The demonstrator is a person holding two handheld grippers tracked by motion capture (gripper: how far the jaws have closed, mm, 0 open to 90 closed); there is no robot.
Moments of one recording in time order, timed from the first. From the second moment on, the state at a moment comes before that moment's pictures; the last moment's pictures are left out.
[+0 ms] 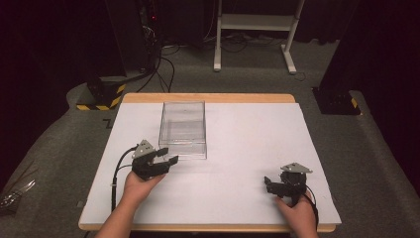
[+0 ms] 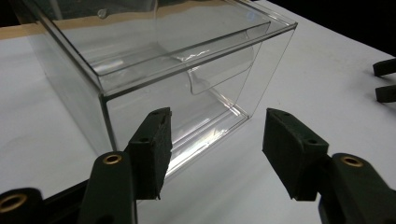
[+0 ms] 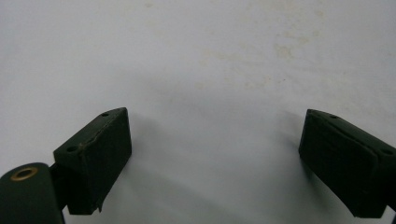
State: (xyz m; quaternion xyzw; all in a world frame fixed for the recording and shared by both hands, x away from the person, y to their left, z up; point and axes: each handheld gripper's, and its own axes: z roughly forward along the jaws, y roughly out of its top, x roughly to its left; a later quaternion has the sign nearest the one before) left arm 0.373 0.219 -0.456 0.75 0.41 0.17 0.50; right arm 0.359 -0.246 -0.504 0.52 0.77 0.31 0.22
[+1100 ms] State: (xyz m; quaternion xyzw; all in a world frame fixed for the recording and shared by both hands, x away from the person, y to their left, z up) left arm 0.397 0.213 -0.470 0.73 0.39 0.16 0.54; right arm 0.358 -0.245 -0.504 0.52 0.77 0.31 0.22
